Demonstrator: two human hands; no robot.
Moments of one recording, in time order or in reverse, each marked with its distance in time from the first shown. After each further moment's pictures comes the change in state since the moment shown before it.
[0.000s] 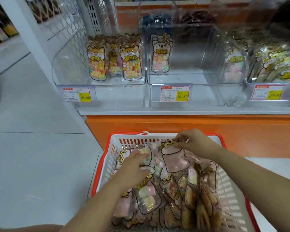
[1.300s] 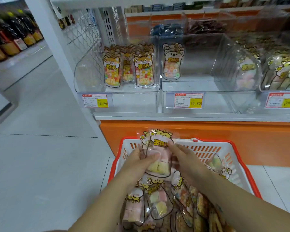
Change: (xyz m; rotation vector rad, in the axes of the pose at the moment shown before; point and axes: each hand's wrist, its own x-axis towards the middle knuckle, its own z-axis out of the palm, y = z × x) left_hand -0.032 0.027 -0.038 -0.856 0.197 -0.131; right_hand -0.016 -0.065 0.075 1.001 0.022 0.265
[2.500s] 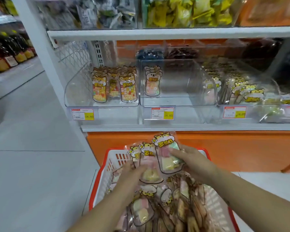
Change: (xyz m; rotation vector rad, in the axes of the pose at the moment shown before) left_hand -0.032 0.011 0.051 -0.160 0.104 -0.079; right_hand -0.055 -0.054 -0.061 -0.117 0.029 -0.039
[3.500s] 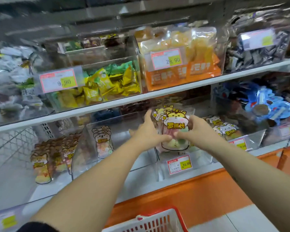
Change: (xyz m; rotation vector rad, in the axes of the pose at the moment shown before) left_hand 0.063 0.256 0.247 0.978 -0.187 0.780; right_hand -0.001 -0.169 -0.205 -0.412 0.583 -0.435
